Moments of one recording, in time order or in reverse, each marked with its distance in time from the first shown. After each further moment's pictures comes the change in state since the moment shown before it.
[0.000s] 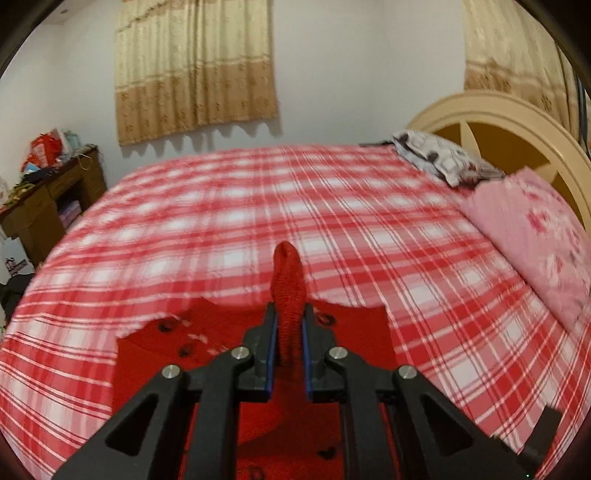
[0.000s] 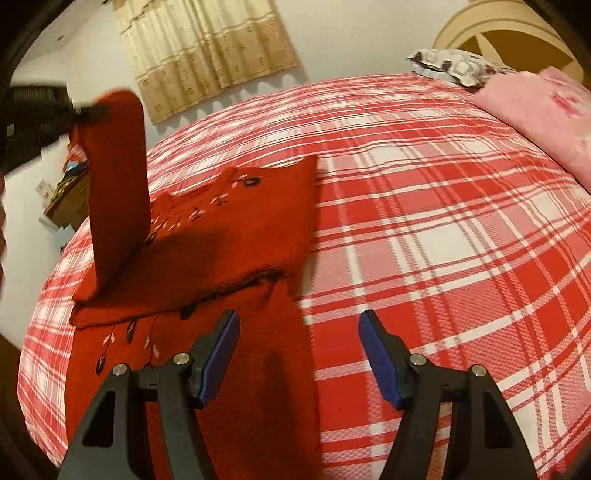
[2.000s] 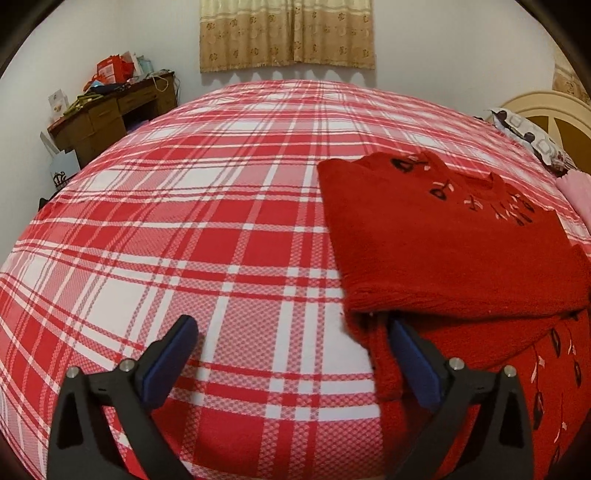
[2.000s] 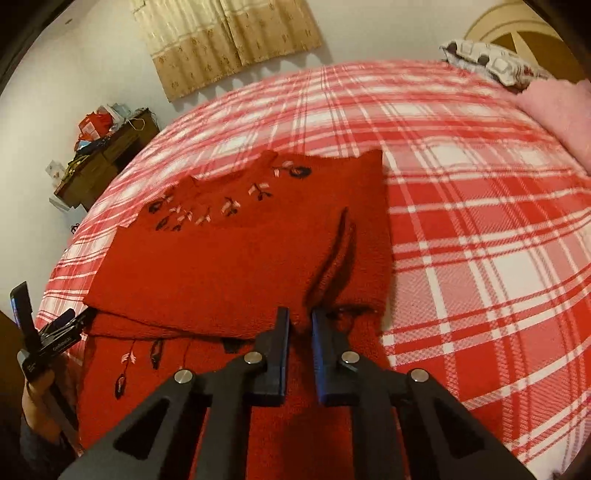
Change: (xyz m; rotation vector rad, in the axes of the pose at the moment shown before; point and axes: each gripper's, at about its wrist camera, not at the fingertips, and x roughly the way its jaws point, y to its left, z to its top) left arm 0.043 0.241 -0.154 -0.190 0.148 0.207; right arm 0.029 0.053 0.018 -0.071 0.072 0.051
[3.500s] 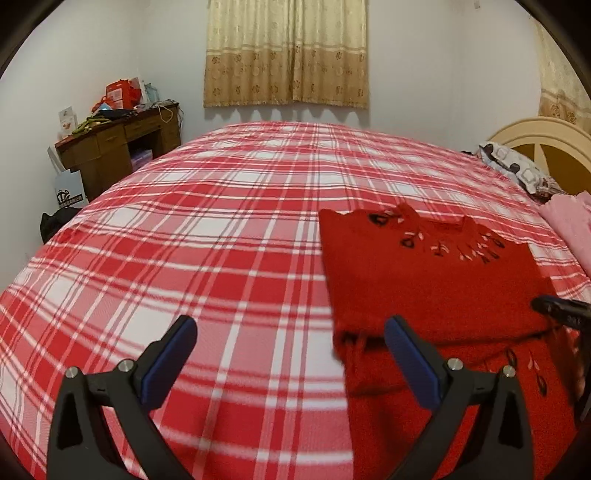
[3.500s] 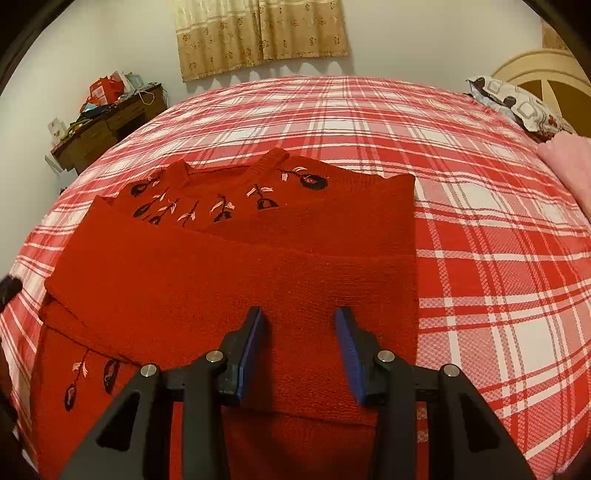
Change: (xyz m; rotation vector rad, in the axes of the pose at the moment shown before) left arm -0.049 -0.003 0.013 -0.014 -0.145 -0.015; right arm 0.039 0.019 0.000 -0.162 -0.015 -0.082
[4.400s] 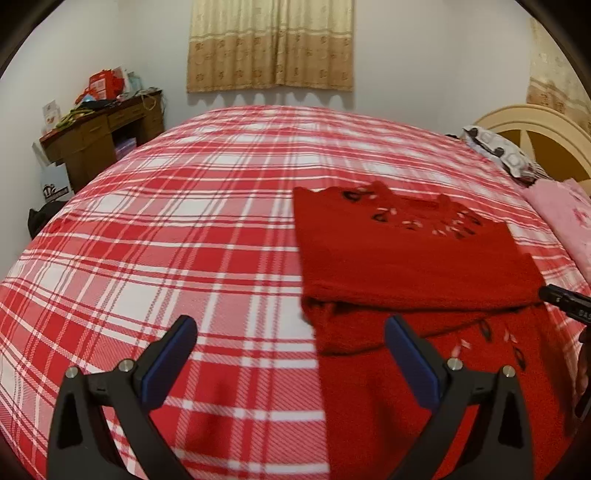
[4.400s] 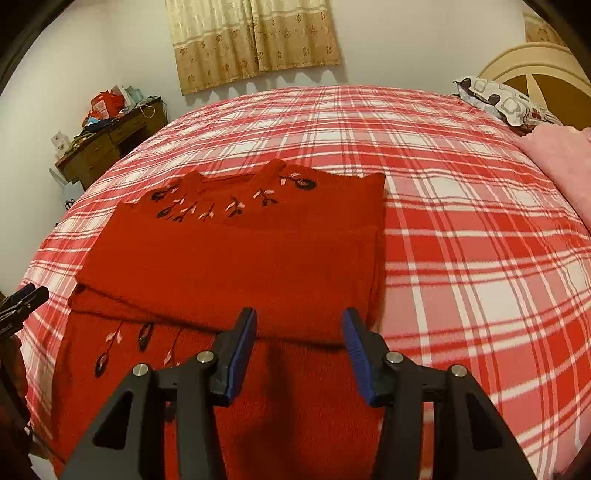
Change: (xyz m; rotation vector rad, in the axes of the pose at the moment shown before) left arm -0.028 -0.016 -0.014 0.030 0.063 -0.074; right arm -0.059 -0.005 -0.031 0.049 -0.033 0.012
